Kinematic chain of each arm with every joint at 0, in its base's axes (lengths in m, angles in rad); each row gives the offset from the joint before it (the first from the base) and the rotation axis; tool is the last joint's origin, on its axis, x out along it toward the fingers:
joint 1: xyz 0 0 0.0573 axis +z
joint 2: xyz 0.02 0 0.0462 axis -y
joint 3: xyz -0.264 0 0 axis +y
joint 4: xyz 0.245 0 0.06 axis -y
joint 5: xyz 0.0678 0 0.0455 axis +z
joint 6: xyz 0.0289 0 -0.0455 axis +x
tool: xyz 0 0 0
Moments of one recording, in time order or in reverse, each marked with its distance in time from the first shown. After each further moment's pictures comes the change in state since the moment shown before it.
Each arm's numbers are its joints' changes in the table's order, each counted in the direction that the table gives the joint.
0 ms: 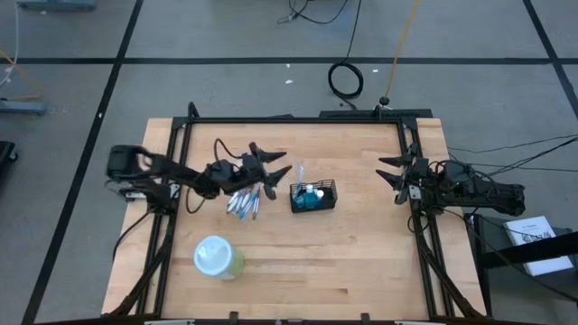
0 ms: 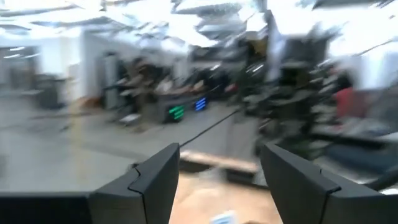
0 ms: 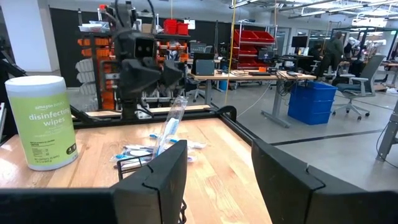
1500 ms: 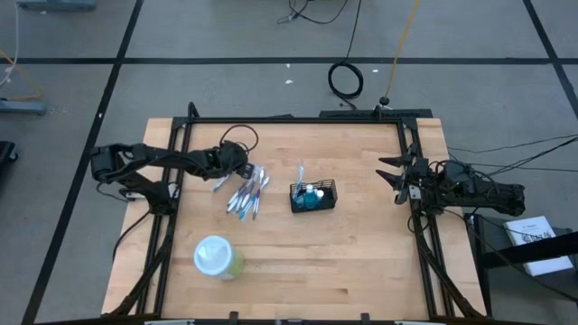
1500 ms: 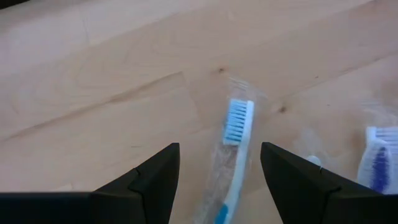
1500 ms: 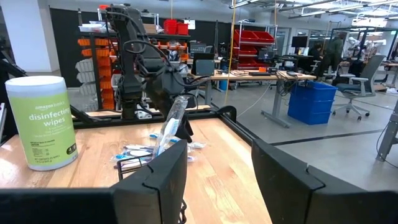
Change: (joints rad) left arm 0.333 0.128 0.000 -1.428 0.135 -0.707; right arm 0.000 0.000 0.000 0.000 0.000 0.000
